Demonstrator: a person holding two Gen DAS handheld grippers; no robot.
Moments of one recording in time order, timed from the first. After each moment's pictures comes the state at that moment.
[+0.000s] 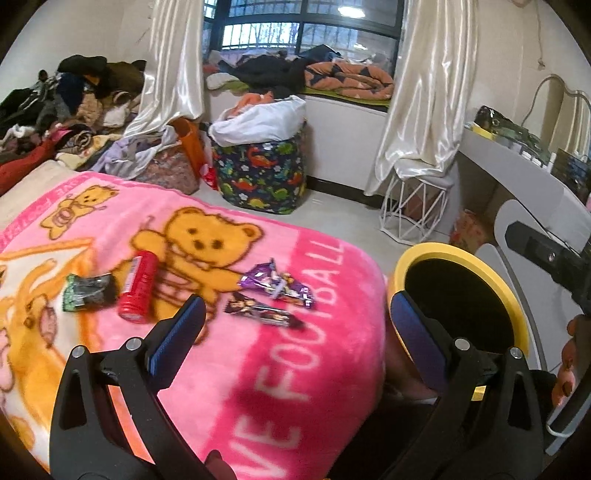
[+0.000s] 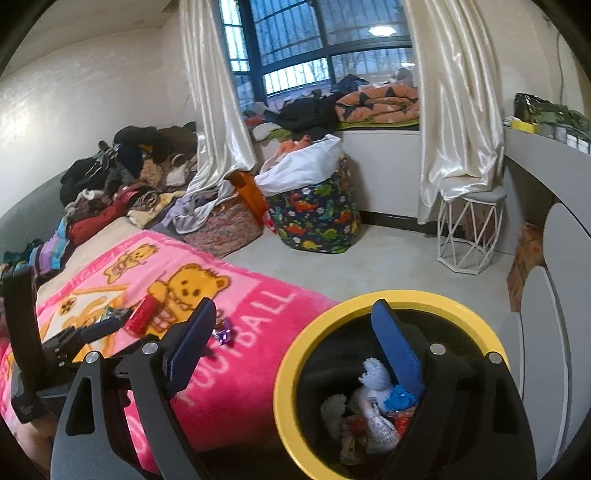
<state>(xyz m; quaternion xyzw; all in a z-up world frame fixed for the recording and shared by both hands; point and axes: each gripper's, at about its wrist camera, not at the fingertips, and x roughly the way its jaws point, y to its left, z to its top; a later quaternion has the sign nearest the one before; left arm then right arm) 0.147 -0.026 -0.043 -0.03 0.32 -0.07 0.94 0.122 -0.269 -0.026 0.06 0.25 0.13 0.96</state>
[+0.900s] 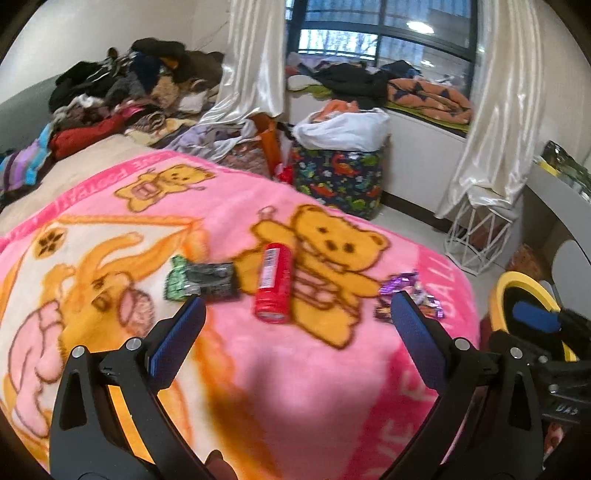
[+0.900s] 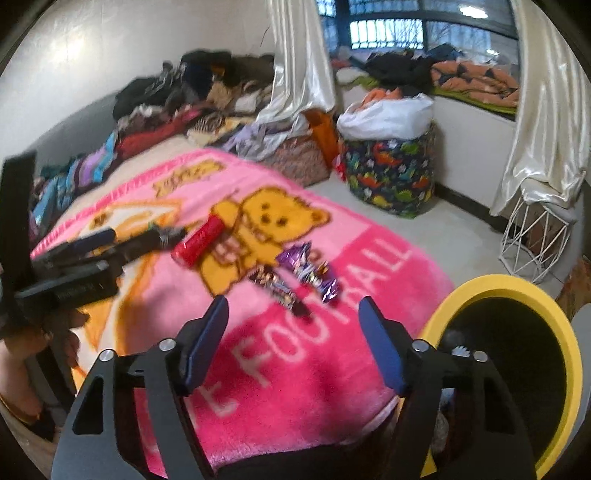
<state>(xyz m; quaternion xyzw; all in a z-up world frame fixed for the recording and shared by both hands) 0.144 0.089 -0.058 -0.07 0.32 0.06 0.94 0.155 -0.139 -0.084 -0.04 0.35 0.26 0.90</state>
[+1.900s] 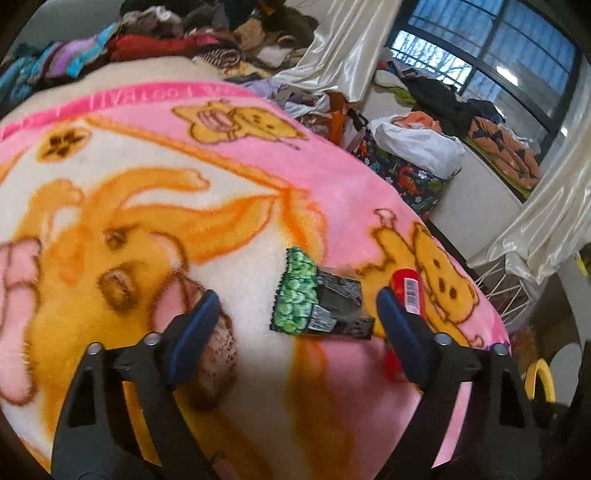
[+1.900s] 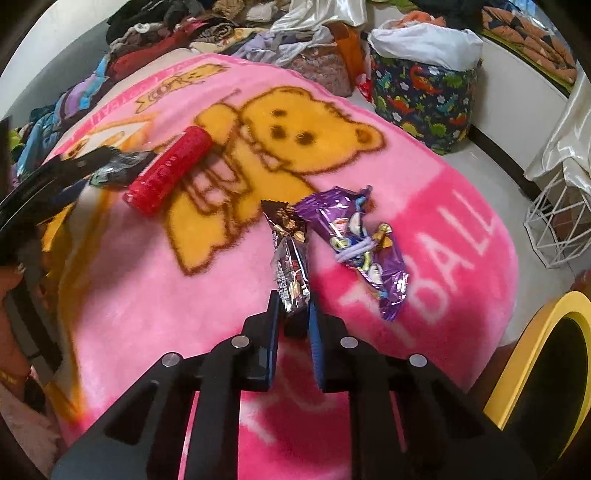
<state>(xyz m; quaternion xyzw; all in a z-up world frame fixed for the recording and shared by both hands) 0.188 0.204 -0.115 -0.24 0.34 0.13 0.90 0.225 -0.077 -0.143 -0.10 0.48 0.28 0.82</state>
